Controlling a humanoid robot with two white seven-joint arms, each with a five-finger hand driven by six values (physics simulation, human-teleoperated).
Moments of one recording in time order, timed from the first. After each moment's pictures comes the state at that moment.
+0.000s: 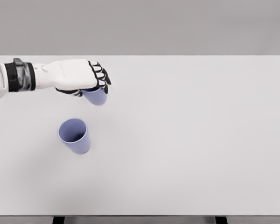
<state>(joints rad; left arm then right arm) -0.80 0.76 -0.67 -1.61 -0.51 -0.61 -0.61 0.03 0.00 -0.23 0.11 0.14 -0.08 0.04</state>
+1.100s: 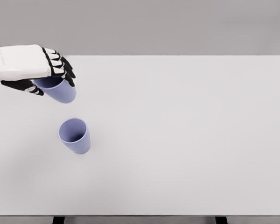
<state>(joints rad) -0.86 1.11 -0.69 -1.73 -0.07 -0.61 -0.61 0.03 0.00 -0.23 0.11 0.14 -0.08 0.04</state>
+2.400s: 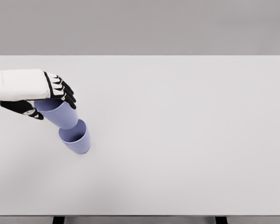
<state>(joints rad) -0.81 1.20 -0.76 -1.79 0.08 -0.61 -0.61 0.03 0.00 -0.23 0.11 0.14 -0.08 0.04</state>
